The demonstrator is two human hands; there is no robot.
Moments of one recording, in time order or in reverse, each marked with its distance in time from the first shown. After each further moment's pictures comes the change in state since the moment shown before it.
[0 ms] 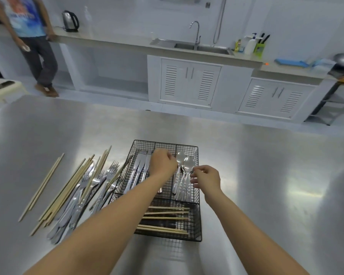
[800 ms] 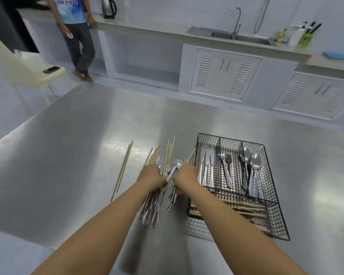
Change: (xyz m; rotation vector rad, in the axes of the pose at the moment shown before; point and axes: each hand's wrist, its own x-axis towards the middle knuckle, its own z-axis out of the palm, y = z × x) left_hand 0.003 -0.194 -0.181 0.320 -0.366 -0.235; right_hand -0.089 -0.008 0.267 -0.721 -0.260 0.047
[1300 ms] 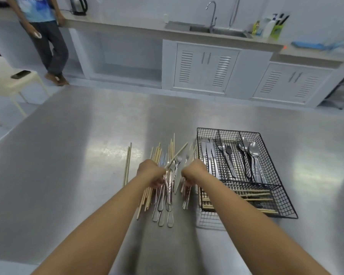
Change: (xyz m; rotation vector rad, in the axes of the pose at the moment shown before) left_hand 0.018 -0.021 -0.025 -0.363 -0.098 -0.093; right_hand 0.000 -0.007 -0.005 0.188 0.014 0.181
